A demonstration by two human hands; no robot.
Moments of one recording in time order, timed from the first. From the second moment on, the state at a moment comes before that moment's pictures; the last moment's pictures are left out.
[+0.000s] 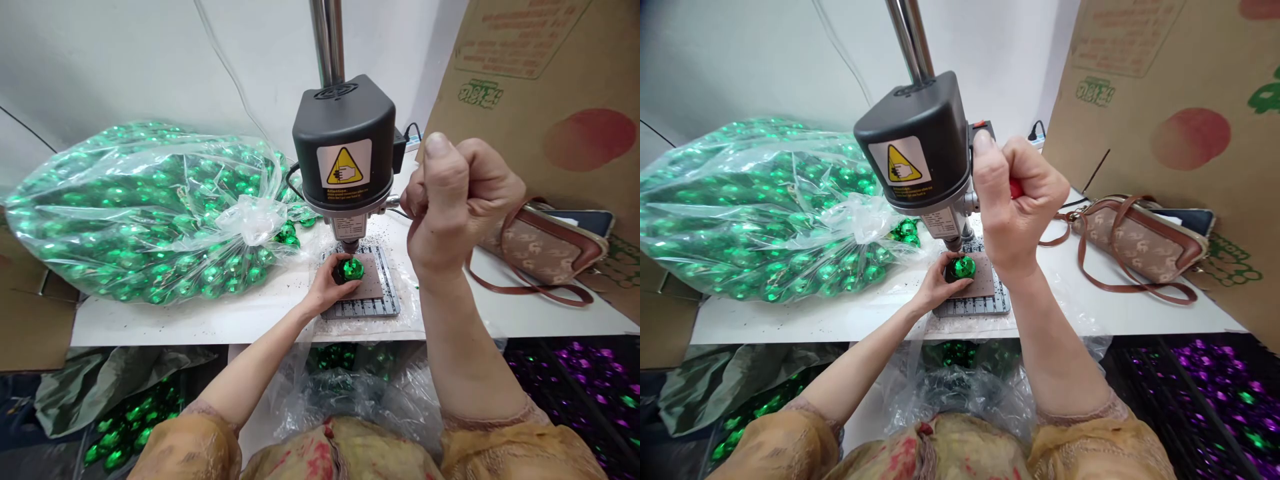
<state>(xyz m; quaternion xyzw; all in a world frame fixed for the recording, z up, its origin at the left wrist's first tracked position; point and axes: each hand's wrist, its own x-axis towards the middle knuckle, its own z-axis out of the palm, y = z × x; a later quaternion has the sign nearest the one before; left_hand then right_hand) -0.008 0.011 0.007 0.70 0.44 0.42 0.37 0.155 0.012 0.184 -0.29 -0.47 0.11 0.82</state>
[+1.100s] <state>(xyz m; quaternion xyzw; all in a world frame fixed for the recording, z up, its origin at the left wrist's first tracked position) -0.004 0.007 -0.001 0.67 0.43 0.44 0.42 0.157 0.014 0.135 -0.12 -0.51 0.01 0.85</state>
